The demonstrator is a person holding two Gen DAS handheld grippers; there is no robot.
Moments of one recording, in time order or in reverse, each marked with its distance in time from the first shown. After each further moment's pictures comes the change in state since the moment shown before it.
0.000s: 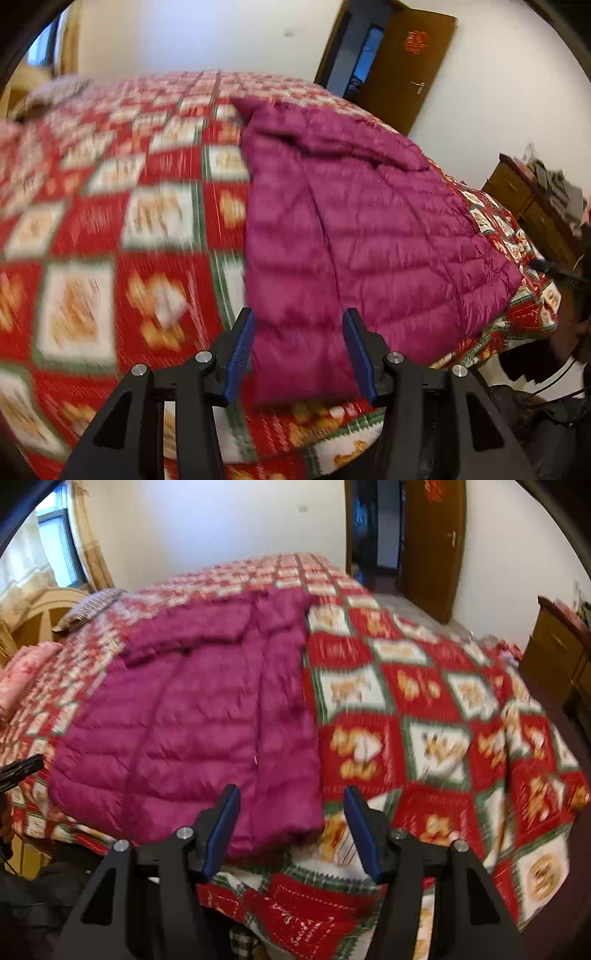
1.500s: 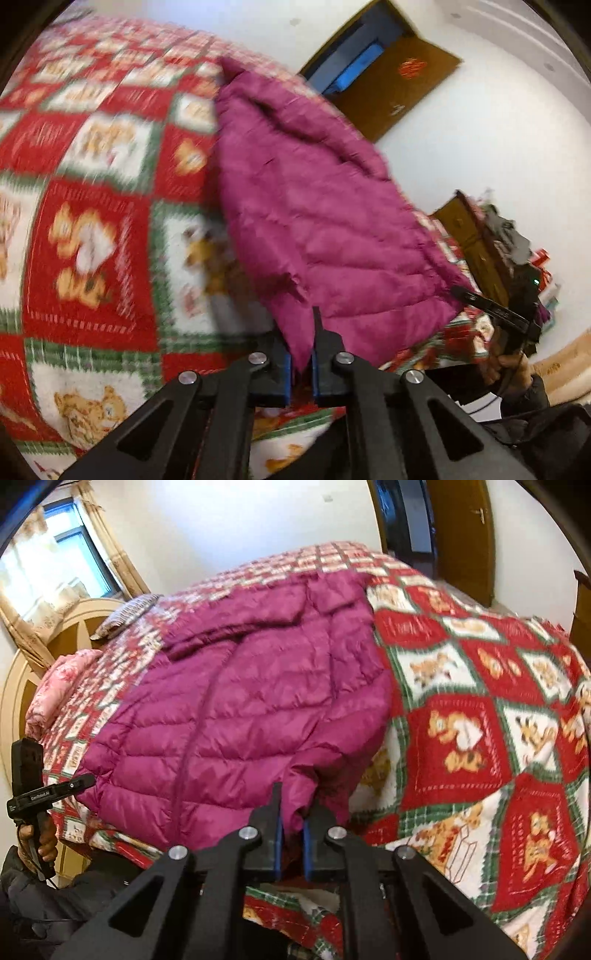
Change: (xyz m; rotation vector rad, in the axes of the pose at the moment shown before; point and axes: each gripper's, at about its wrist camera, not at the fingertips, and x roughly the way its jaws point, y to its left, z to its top) left arm 0.005 0.005 -0.010 -0.156 0.007 -0.305; right arm 0.015 0.026 -0.015 0.024 -0.027 0.232
